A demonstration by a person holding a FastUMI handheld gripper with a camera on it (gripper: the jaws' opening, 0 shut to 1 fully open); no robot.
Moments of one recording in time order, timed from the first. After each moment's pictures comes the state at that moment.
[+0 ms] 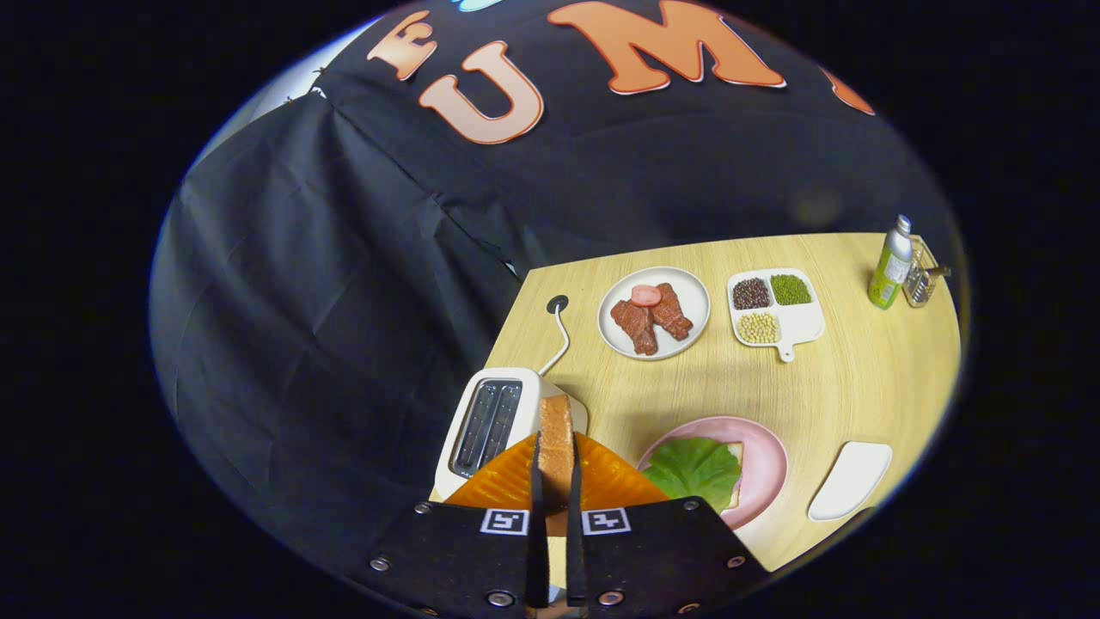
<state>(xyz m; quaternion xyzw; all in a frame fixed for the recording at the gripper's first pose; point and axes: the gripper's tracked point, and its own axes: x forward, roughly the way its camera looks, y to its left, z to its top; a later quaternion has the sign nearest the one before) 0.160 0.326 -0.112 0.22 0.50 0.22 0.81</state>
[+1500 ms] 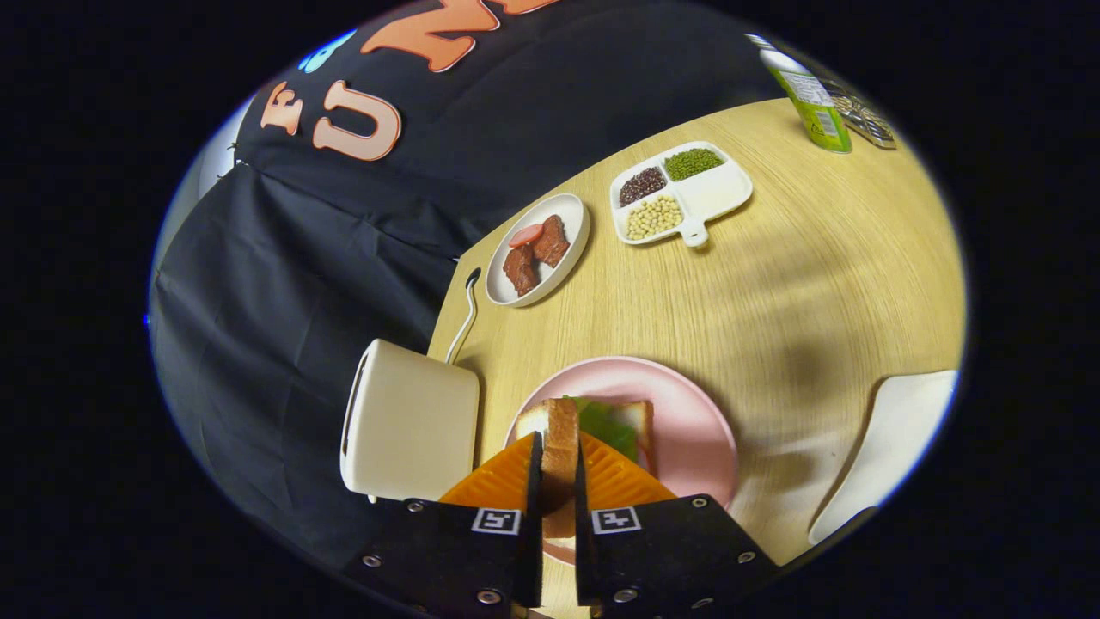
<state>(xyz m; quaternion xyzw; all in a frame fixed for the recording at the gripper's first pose) 0.136 0.242 -0.298 0.32 0.53 0.19 0.76</state>
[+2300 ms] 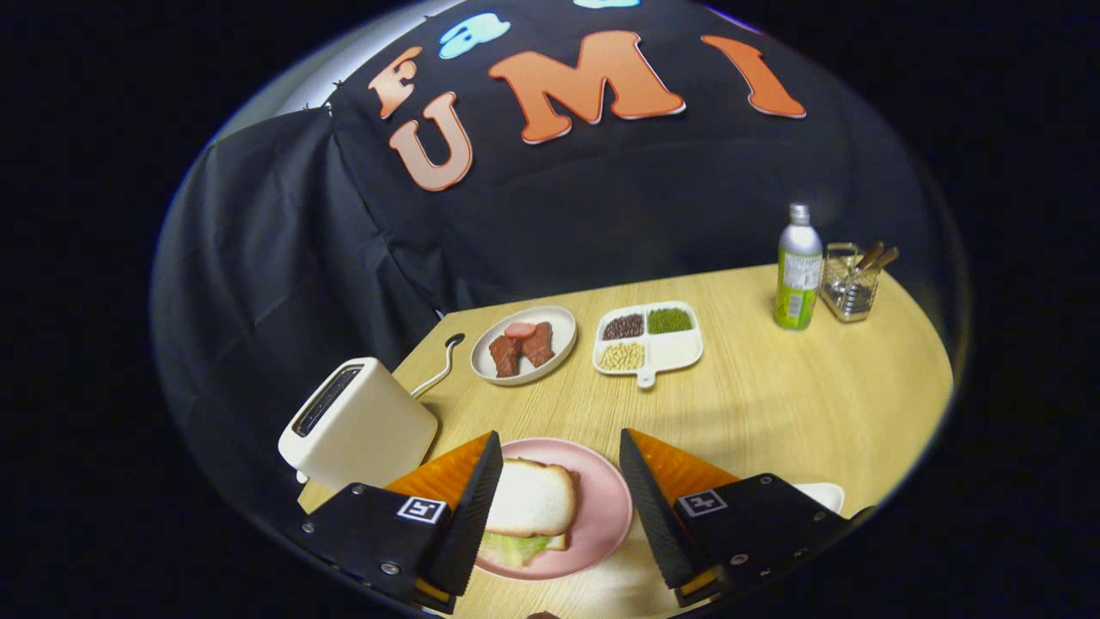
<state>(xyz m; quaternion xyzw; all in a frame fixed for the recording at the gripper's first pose) 0.168 0.166 -0.214 0.15 0.34 0.15 0.92</state>
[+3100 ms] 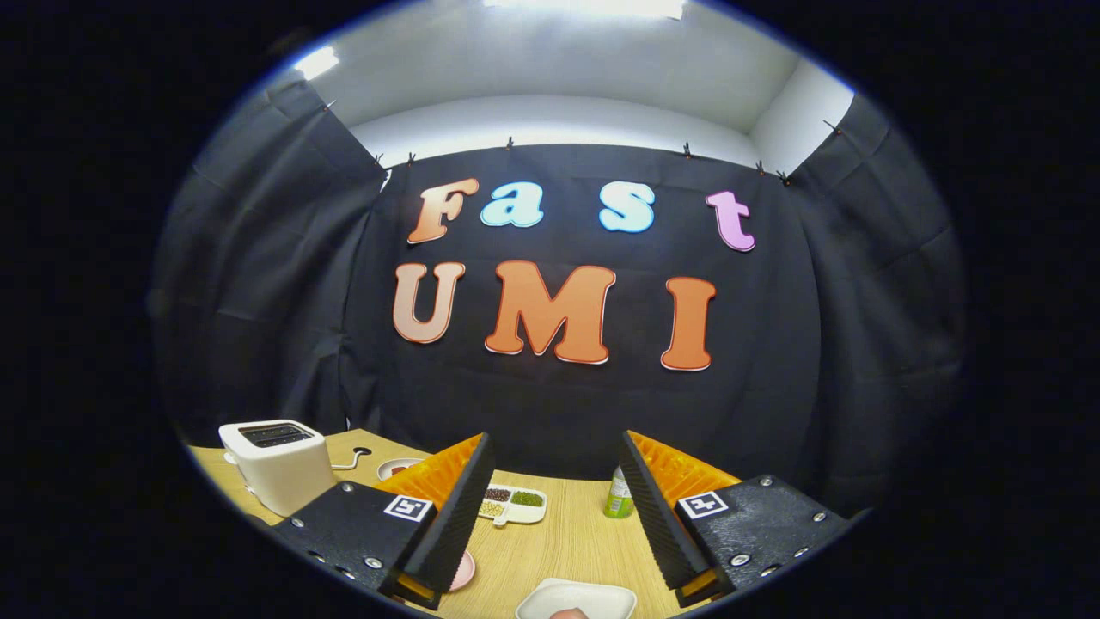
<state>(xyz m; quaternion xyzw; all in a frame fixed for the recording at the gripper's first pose) 0.092 0.042 -0.024 -0.02 -0.01 0.01 1.00</state>
